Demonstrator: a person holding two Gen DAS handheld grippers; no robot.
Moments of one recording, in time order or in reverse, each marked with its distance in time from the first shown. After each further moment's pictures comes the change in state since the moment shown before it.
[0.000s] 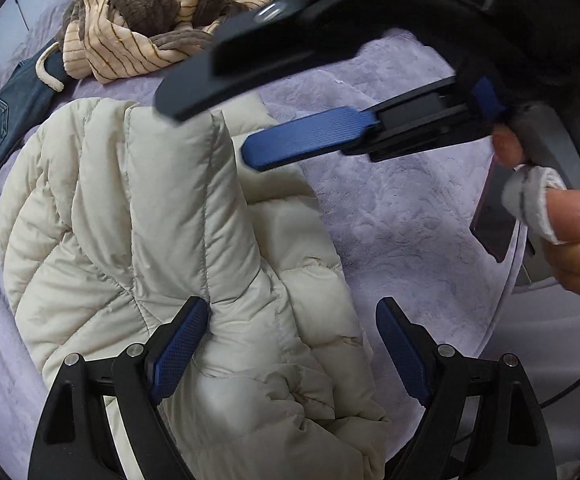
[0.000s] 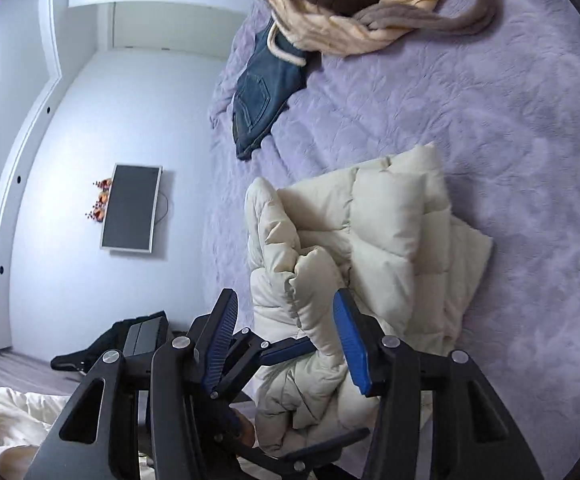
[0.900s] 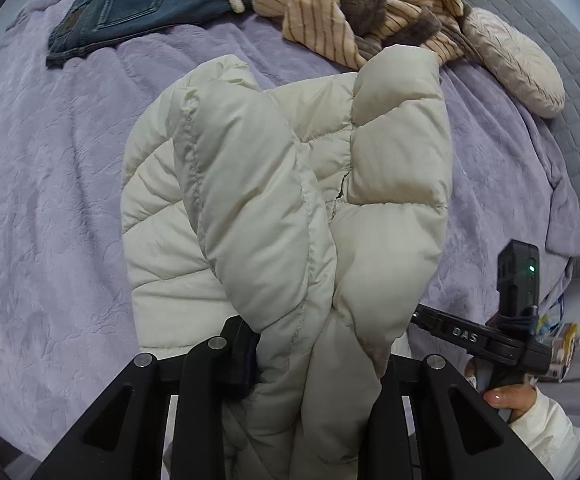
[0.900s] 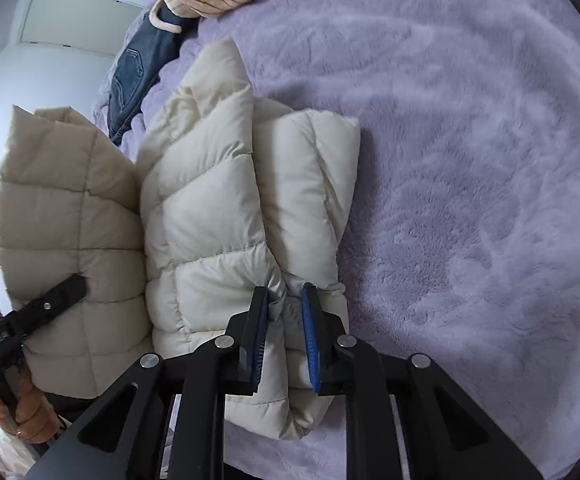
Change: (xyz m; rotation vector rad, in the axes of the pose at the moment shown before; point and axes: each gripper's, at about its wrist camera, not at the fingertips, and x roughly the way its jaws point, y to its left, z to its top) left arm -0.045 0.116 -0.015 -0.509 0.011 0.021; right arm 0.064 -0.038 -0.070 0.114 -0.035 -0.423
